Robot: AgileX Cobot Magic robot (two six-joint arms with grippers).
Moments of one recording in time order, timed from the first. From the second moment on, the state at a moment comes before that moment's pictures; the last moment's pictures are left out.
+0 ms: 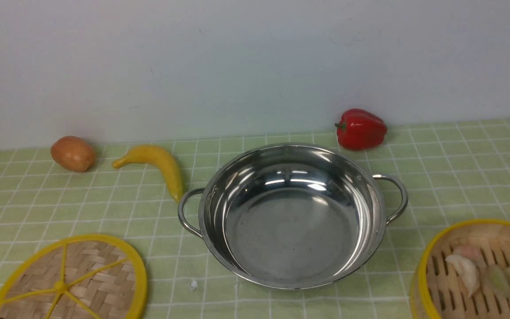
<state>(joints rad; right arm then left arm) 0.07 0.00 0.01 0.03 0.34 0.17 -0.04 0.00 0.01 -0.02 0.34 0.13</state>
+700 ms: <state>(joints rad) 0.07 0.00 -0.38 0.29 0.60 0.18 -0.04 0.00 0.01 -0.02 0.34 0.13</state>
